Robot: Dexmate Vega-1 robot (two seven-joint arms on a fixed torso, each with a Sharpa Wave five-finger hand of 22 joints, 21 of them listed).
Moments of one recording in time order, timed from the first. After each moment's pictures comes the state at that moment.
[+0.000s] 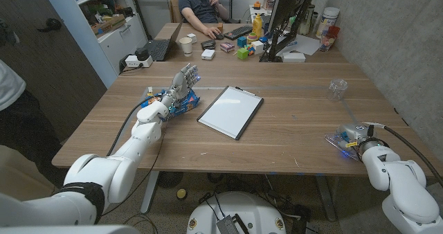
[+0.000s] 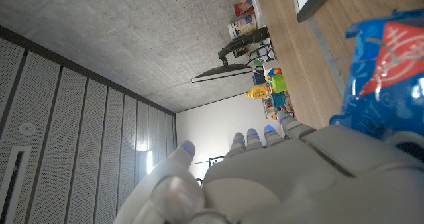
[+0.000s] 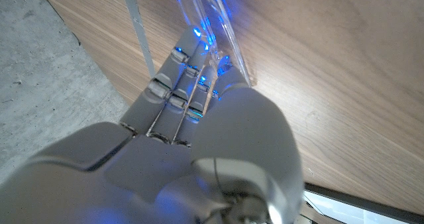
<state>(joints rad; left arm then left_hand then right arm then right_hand) 0.54 0.23 0.12 -0.71 -0.41 -0.43 -0.59 0.01 0.06 0.45 0.18 0.23 -0.11 0.01 0.18 0.17 -0.13 -0.01 0.20 0.18 -0.17 0.03 0.19 0.18 -0.06 0.01 0.23 0.19 -1.63 -0.42 0.17 -2.21 -1.35 -0.25 0.49 1.24 0.14 0.18 -0.15 0.21 0.74 -0.04 0.29 0.25 0.73 -0.03 0.43 0.34 0.95 -0.13 0.62 0.52 1.00 -0.15 0.41 0.27</state>
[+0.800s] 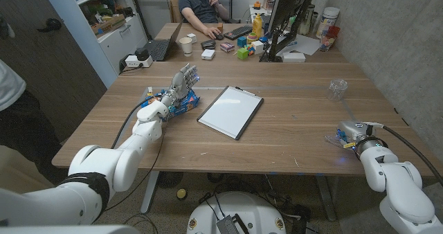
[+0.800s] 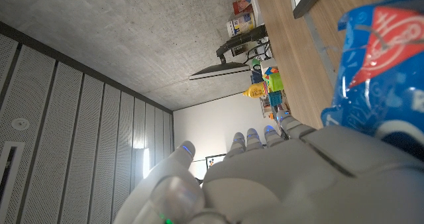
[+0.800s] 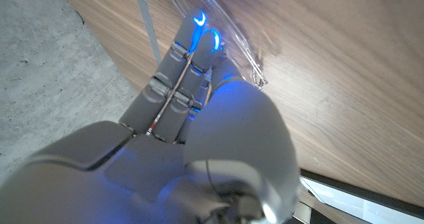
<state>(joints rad) 0.49 0.20 0.08 -0.60 -0.38 -0.46 -0.63 0.01 0.06 0.45 0.19 0.23 -0.11 0.01 0.18 0.17 -0.13 -0.01 0.20 0.18 -0.17 0.03 0.19 0.18 -0.06 0.01 0.23 0.19 -1.64 -0.43 0.16 -2.20 -1.36 -0.27 0.37 1.33 0.15 0.14 -0.13 0.21 0.88 0.01 0.35 0.37 0.81 -0.01 0.74 0.62 1.14 -0.21 0.80 0.84 1.13 -0.17 0.64 0.37</state>
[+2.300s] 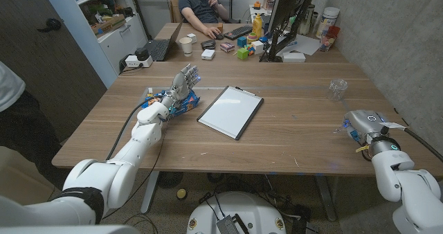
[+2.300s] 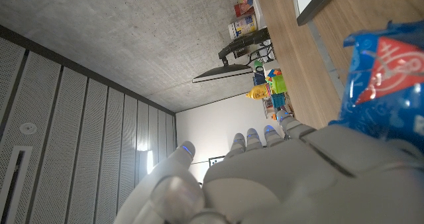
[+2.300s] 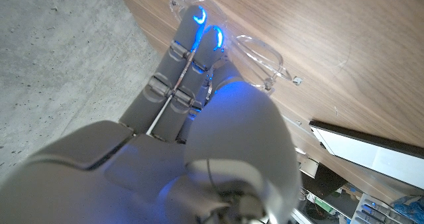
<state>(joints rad) 0.59 0.23 0.11 -0.78 -0.41 -0.40 -0.57 0.01 0.06 0.44 0.18 0.23 -0.12 0.01 0.18 0.17 -0.13 -0.01 0.20 0.18 -0.17 0.03 0.19 0.18 -0.06 0.01 0.23 0.19 -1.72 -0.36 0.25 -2.28 -1.34 -0.20 0.13 1.32 0.16 0.15 -0.11 0.20 0.91 0.03 0.36 0.36 0.82 -0.01 0.74 0.62 1.19 -0.21 0.74 0.84 1.14 -0.17 0.71 0.36</state>
